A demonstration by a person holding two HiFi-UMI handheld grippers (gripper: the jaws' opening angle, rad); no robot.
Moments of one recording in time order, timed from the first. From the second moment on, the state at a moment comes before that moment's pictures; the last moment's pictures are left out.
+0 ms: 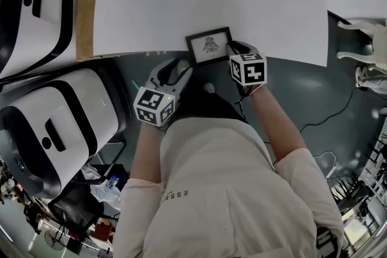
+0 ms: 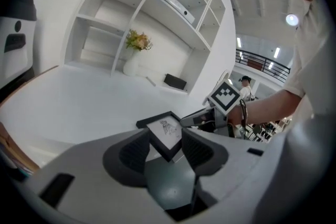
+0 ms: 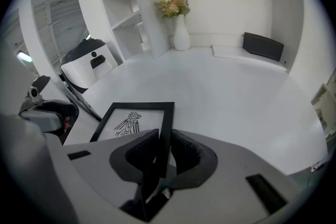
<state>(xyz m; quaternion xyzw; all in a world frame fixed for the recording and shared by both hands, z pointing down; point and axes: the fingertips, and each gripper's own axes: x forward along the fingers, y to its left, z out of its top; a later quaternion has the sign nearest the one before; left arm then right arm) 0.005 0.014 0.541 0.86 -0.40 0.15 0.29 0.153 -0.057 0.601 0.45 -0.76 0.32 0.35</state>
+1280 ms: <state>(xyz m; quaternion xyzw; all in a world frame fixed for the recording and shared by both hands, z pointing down) 0.043 -0.014 0.612 0.67 -0.28 -0.14 0.67 0.156 -0.056 0.599 0.42 -0.78 0.30 0.34</state>
